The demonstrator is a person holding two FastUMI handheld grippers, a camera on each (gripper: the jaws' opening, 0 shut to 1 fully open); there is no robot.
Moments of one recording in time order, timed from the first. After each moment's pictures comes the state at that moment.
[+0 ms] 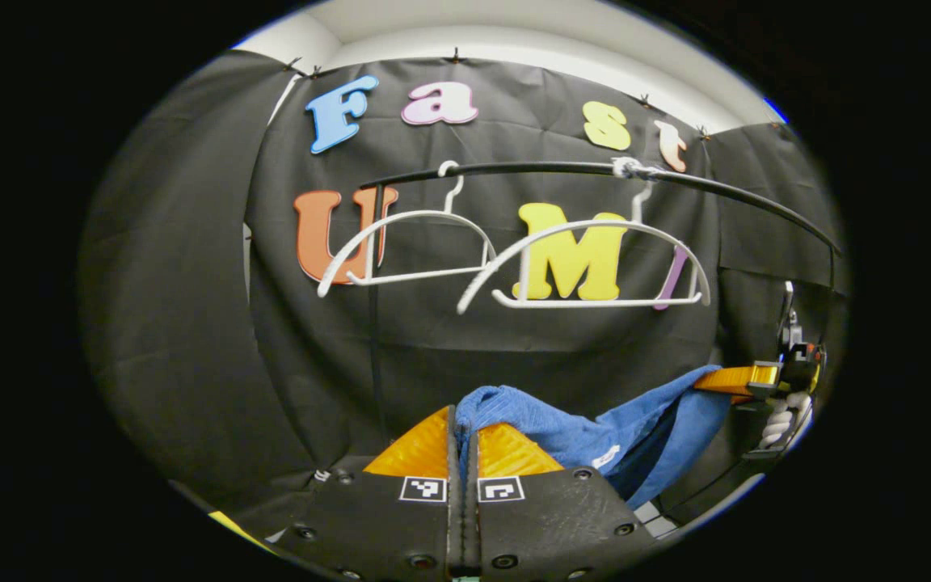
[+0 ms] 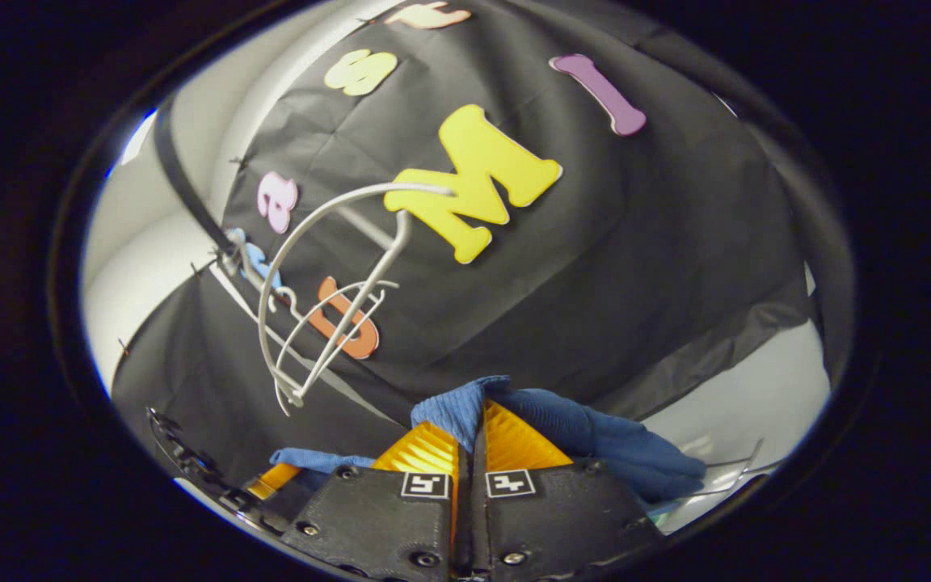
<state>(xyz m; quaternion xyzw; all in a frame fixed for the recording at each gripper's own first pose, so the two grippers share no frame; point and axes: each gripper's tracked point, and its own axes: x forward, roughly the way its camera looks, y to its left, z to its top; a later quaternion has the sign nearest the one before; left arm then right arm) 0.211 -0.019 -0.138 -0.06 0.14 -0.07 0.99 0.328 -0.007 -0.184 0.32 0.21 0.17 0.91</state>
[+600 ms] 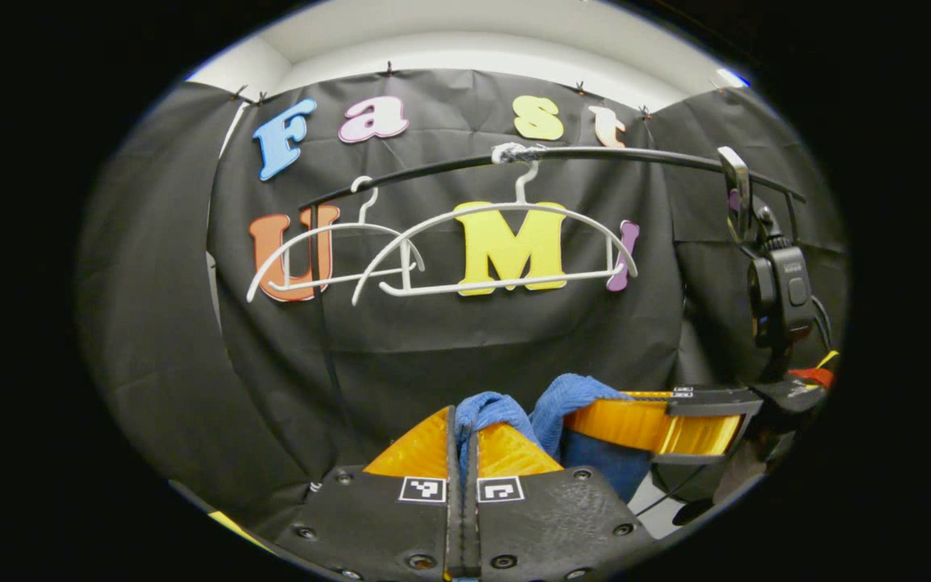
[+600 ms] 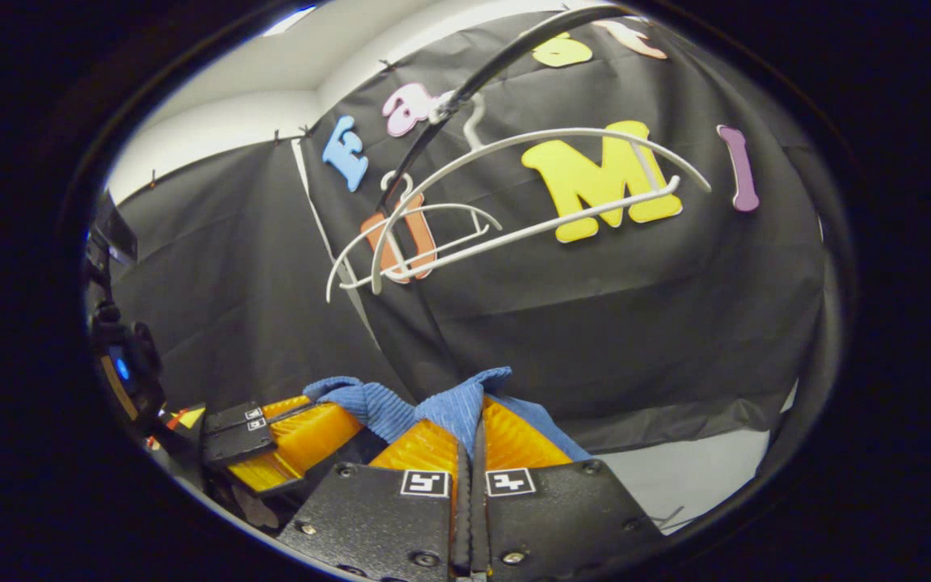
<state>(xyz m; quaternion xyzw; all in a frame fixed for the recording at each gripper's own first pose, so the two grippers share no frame) 0.177 -0.090 -0.145 0.00 0.12 -0.11 0.99 0.250 0.120 -0.206 0.09 0.19 0.23 0.95</state>
